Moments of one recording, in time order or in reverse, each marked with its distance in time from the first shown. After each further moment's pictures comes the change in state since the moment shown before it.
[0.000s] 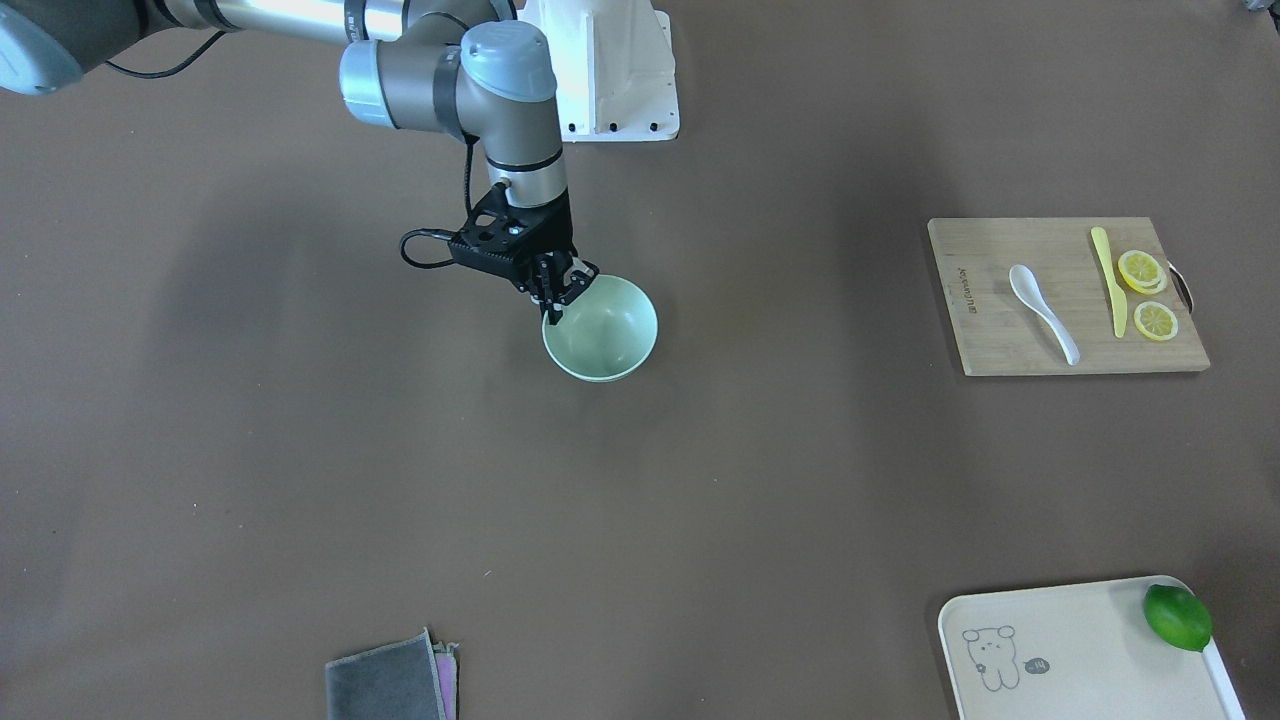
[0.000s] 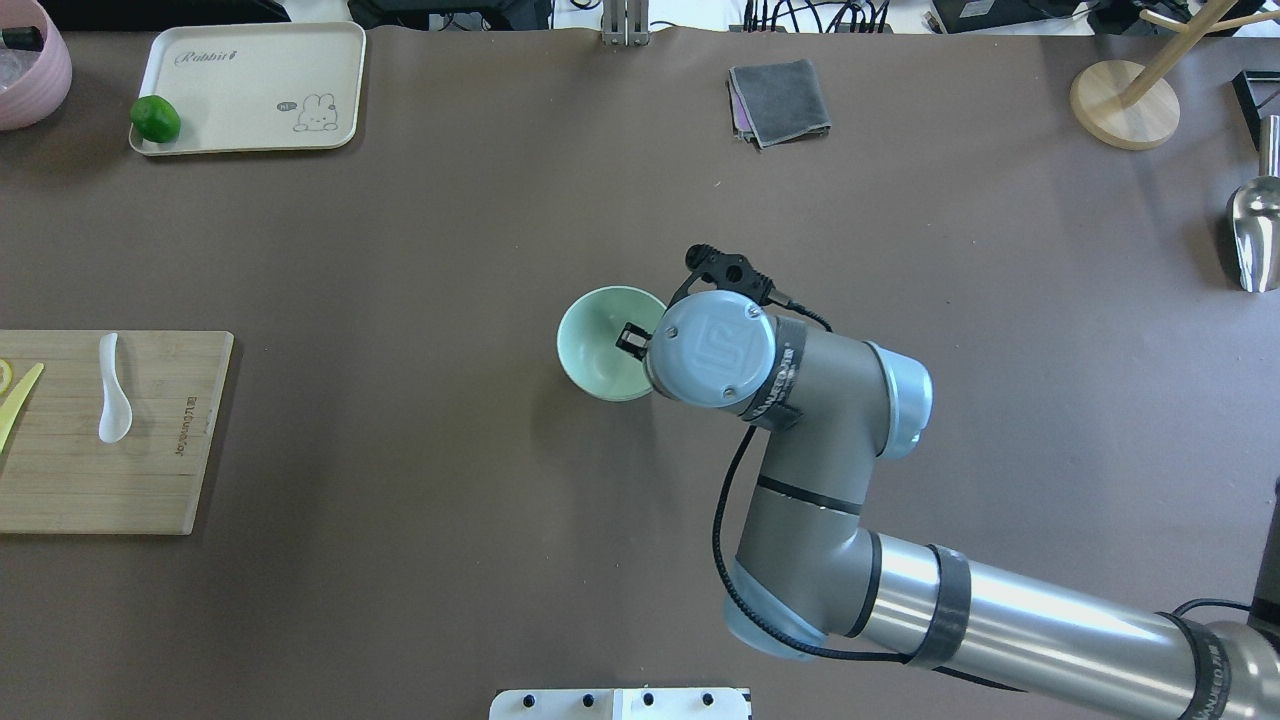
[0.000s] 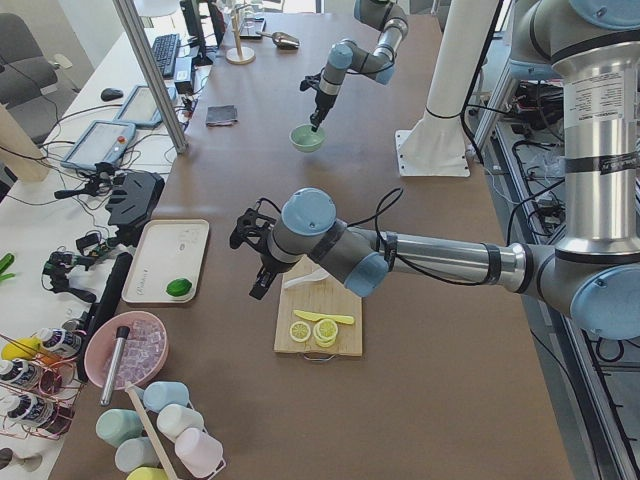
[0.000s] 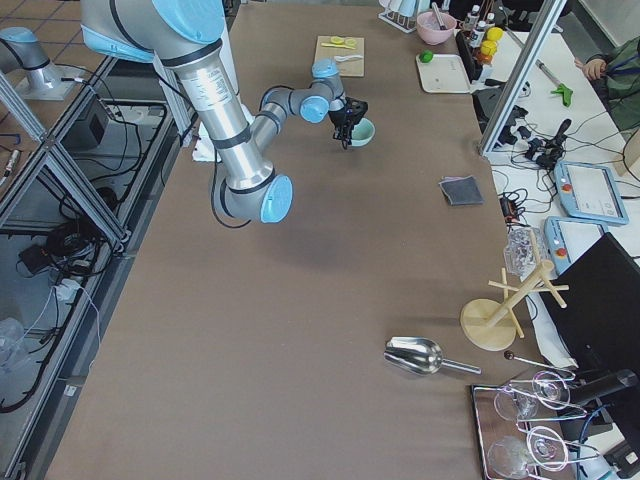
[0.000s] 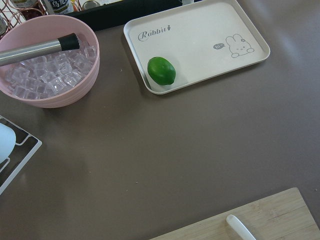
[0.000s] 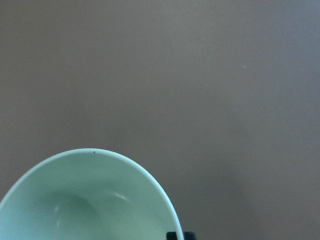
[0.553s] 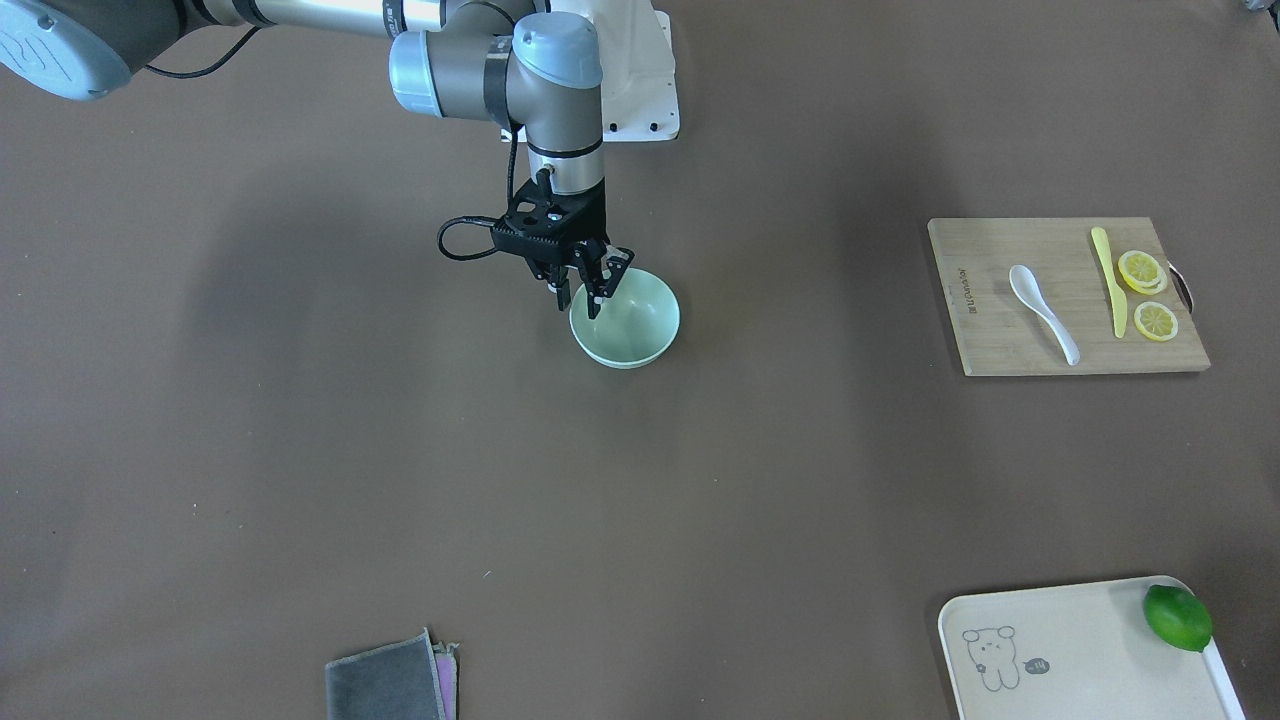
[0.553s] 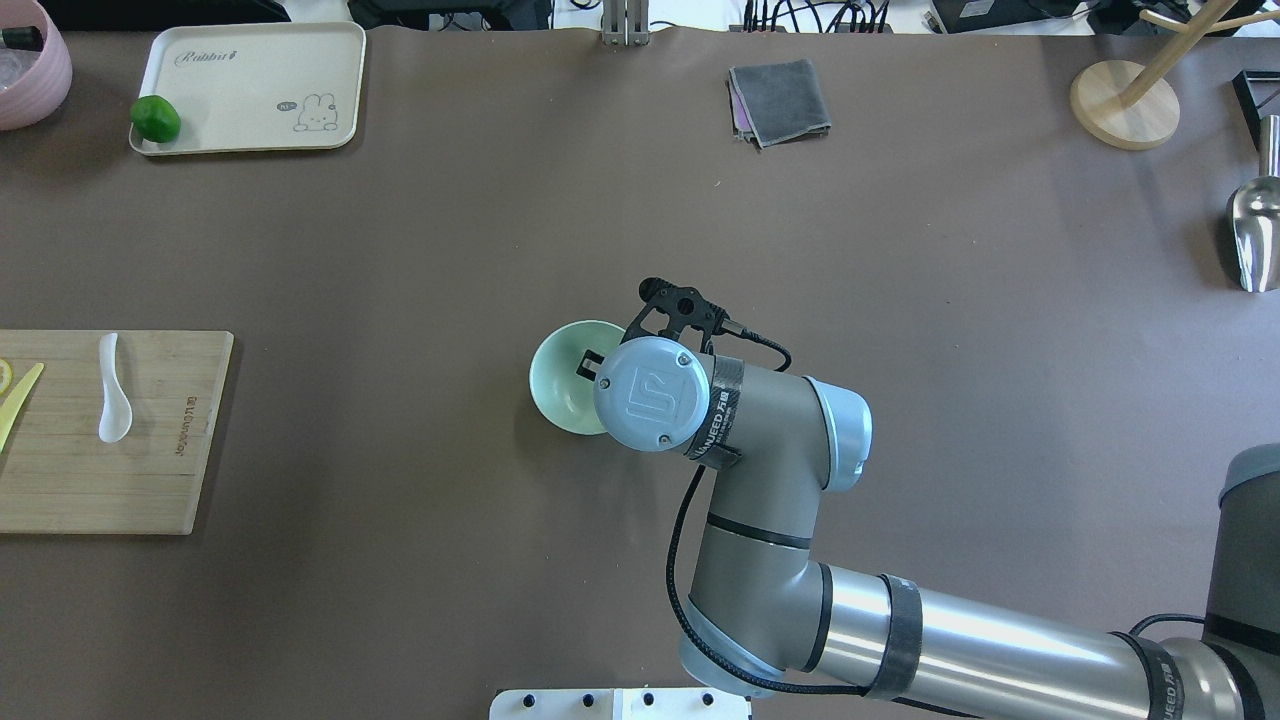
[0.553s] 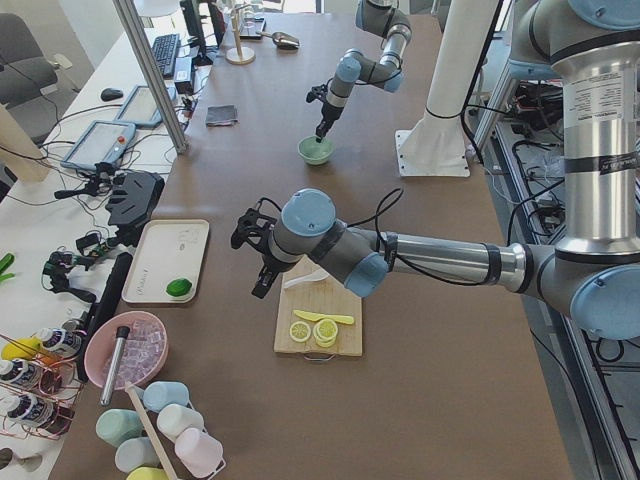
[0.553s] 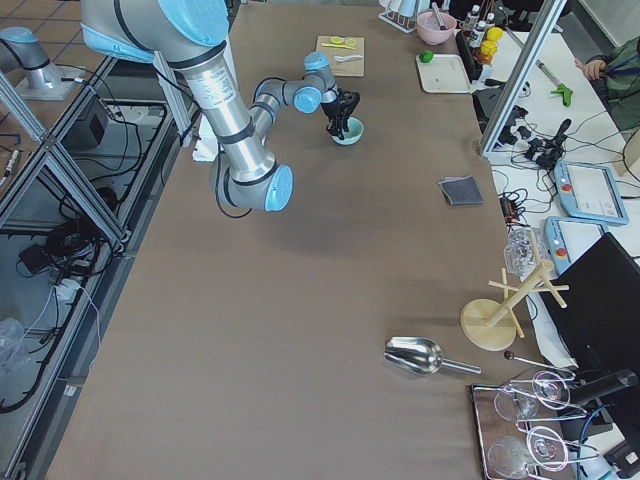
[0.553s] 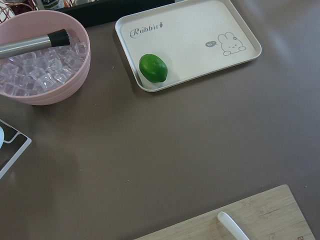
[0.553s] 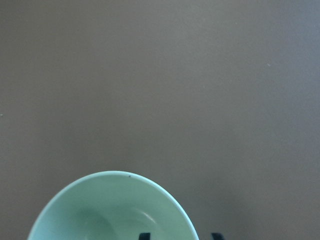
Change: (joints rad) left arm 0.017 0.015 0.000 -0.004 -0.014 -0.091; right arm 0.005 0.029 0.027 -0.041 -0.052 -0.074
